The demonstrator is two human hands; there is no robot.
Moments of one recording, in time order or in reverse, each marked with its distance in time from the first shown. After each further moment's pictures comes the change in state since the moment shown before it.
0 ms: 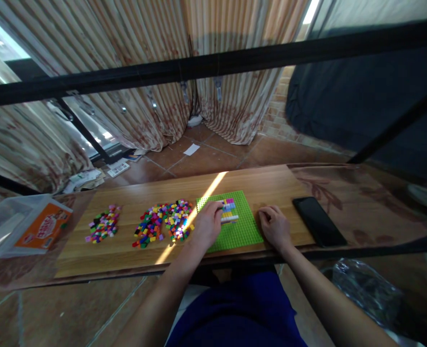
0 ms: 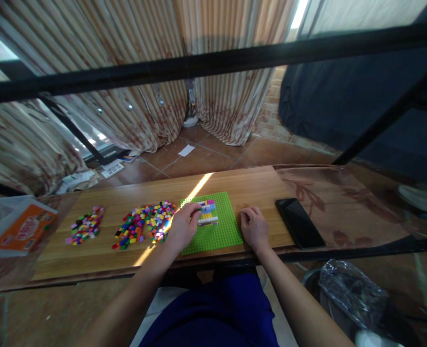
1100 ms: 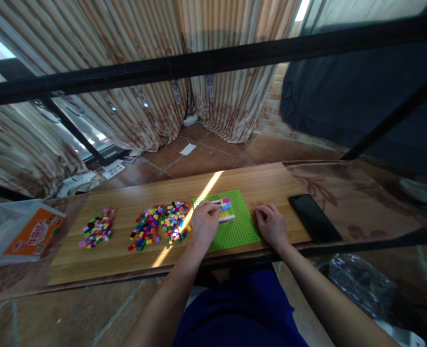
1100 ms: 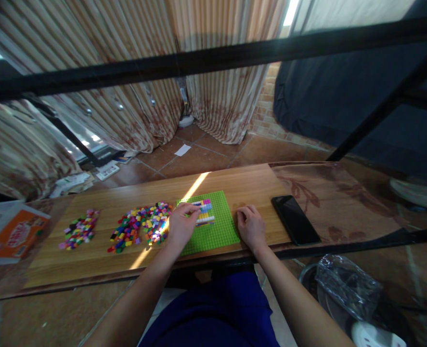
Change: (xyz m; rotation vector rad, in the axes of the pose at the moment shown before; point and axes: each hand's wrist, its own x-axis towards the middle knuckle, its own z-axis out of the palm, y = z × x) left_hand 0.006 -0.007 0.021 -0.121 0.180 -0.187; right_hand 0.000 -0.001 -0.001 0.003 -0.005 -0.008
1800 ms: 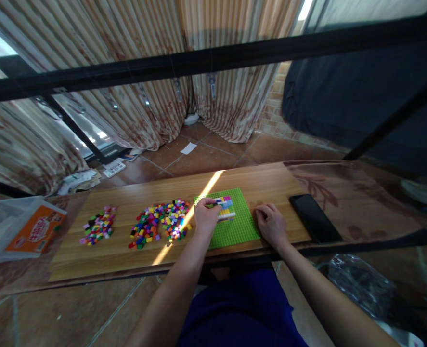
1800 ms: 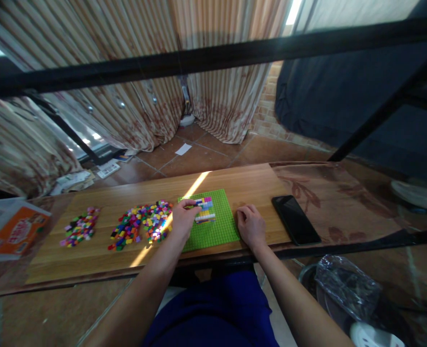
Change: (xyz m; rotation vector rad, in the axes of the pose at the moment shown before) left_hand 0.012 -0.005 0.019 -0.288 0.137 -0.442; right_hand -0.001 0.000 0.000 -0.023 -0.002 -0.004
